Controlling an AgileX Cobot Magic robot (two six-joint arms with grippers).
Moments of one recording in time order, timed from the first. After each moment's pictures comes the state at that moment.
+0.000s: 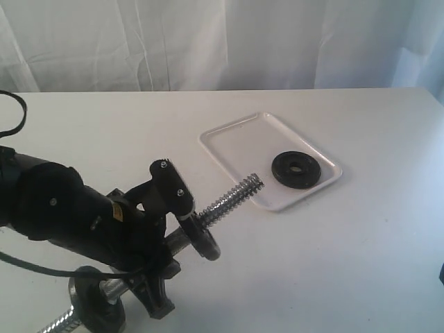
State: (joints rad) left arm -0.79 1.52 -0.76 -0.31 0.35 0.61; right arm 0.22 0.08 0.00 0.11 0.32 0.02
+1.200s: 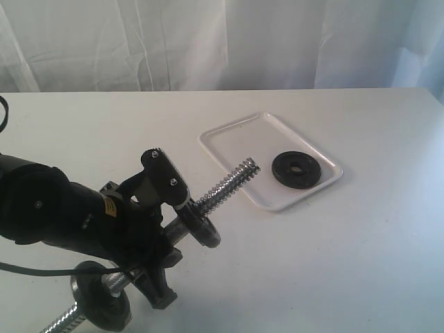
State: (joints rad) left arm -0.79 1.48 -0.74 -0.32 0.28 0.58; right arm 0.22 0.08 -0.03 0.12 -0.20 0.90
